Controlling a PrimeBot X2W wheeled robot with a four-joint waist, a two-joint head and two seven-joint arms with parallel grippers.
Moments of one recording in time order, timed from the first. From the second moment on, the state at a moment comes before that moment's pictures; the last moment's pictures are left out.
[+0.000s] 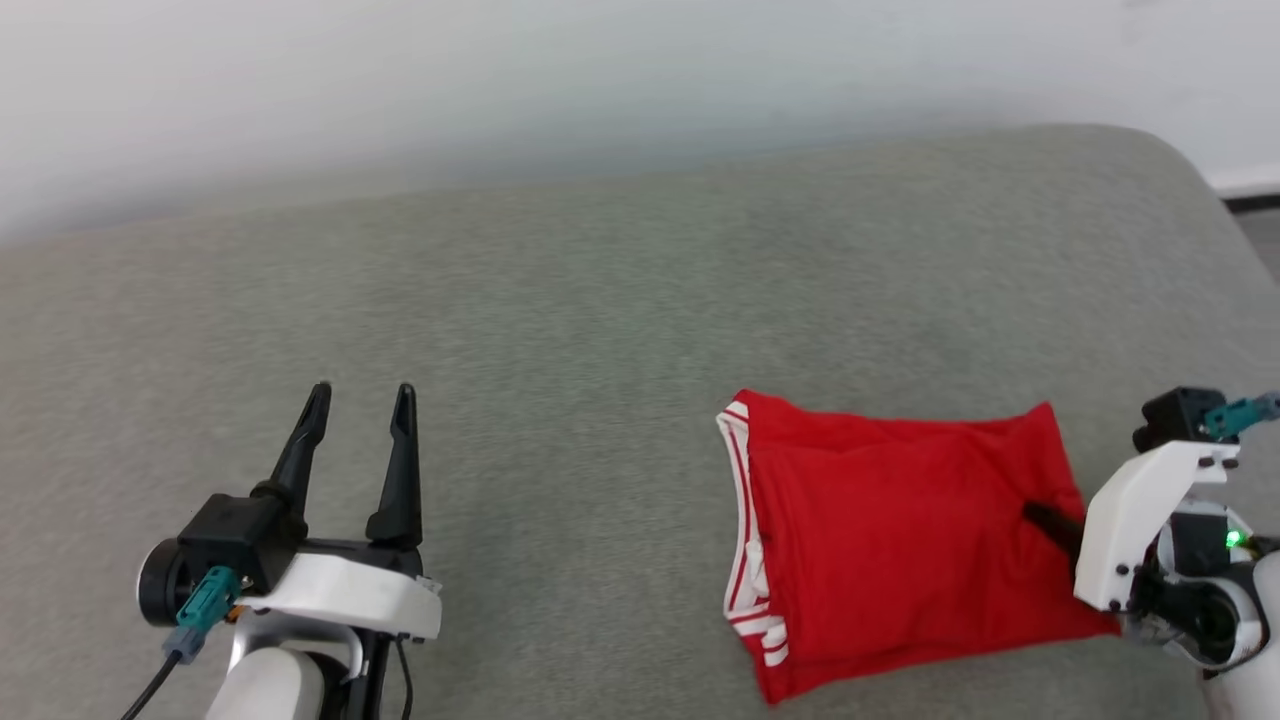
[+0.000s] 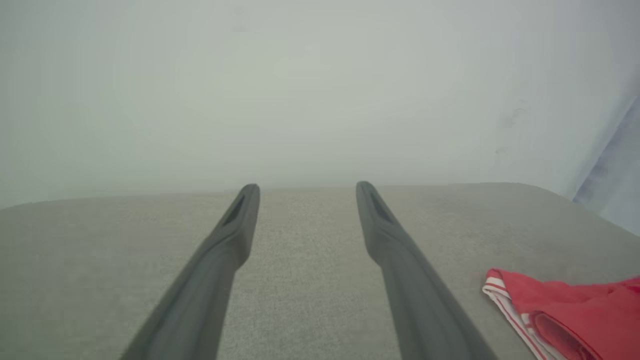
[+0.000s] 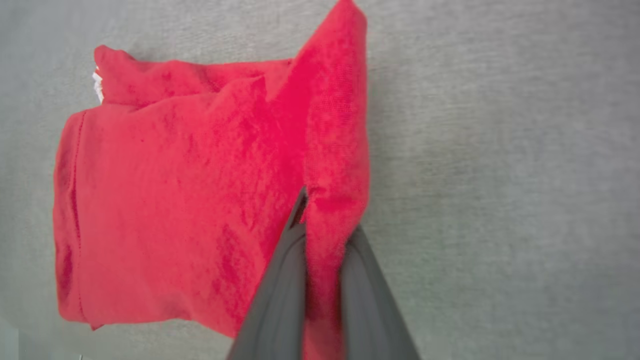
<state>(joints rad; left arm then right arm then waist) -0.13 0.23 -0.16 0.08 -0.35 0.02 -0.25 -0.30 -0.32 0.07 0.37 0.61 0.13 0.70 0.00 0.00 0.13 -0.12</state>
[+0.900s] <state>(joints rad) -0.45 0.34 -0.21 -0.21 -0.24 0.00 -0.06 -0.77 -0.50 -0.17 0.75 0.37 0.13 0.17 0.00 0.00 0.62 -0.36</state>
